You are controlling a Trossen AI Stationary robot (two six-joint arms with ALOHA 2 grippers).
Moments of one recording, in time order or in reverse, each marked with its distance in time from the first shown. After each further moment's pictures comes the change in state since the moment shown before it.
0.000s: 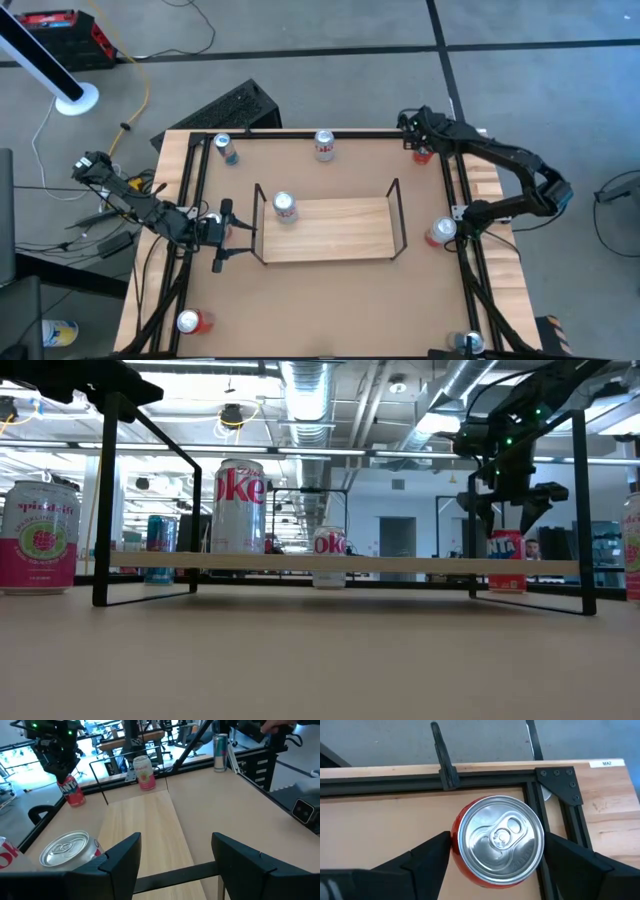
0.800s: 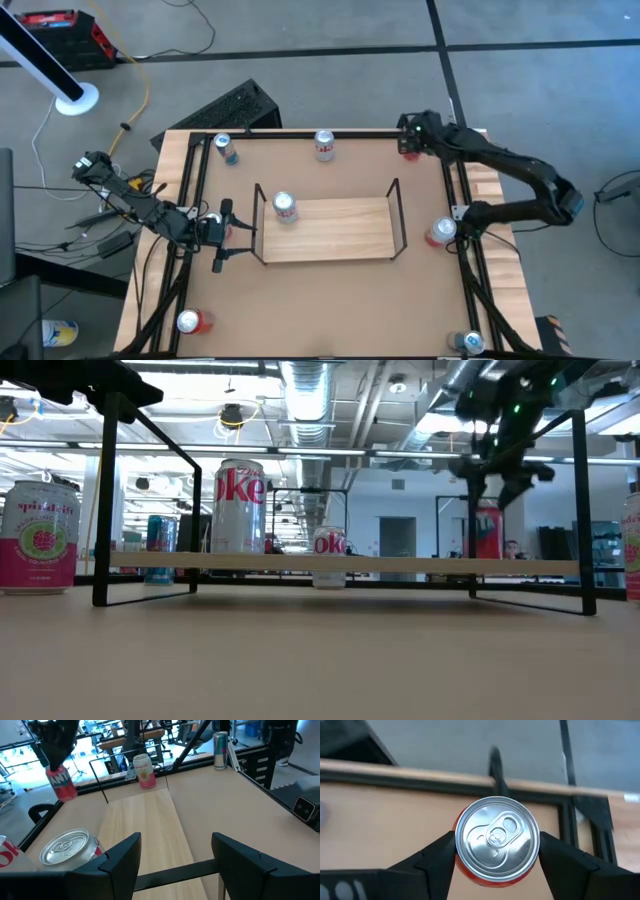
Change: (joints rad) left arm 0.000 0.000 0.000 -0.008 0.000 0.000; right arm 0.172 -0.159 0.034 0.017 -0.015 -0.094
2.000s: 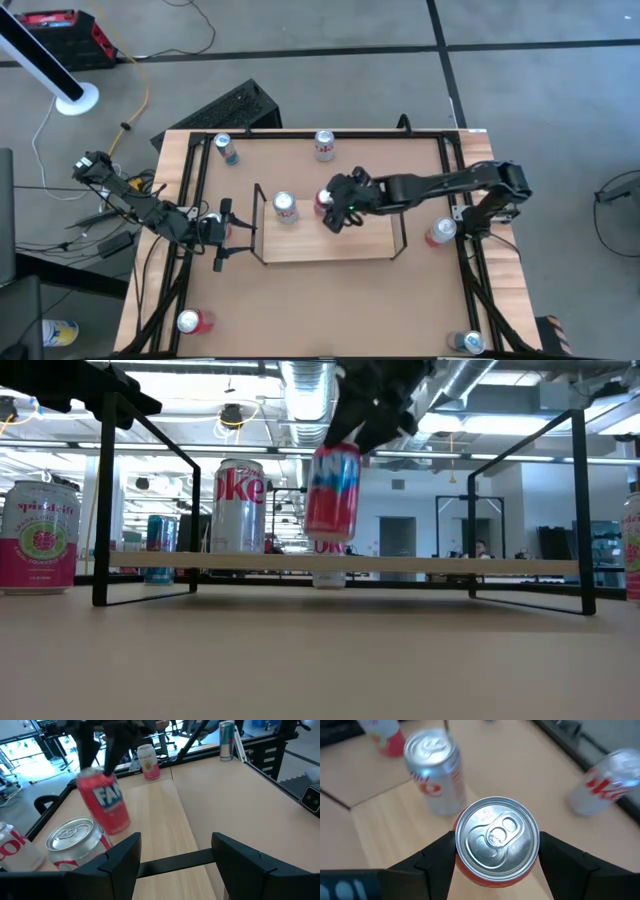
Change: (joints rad) left arm 0.000 -0.001 0.000 -0.074 -0.026 -0.027; right arm 0.787 0.522 0.500 0.111 -0.065 -0.135
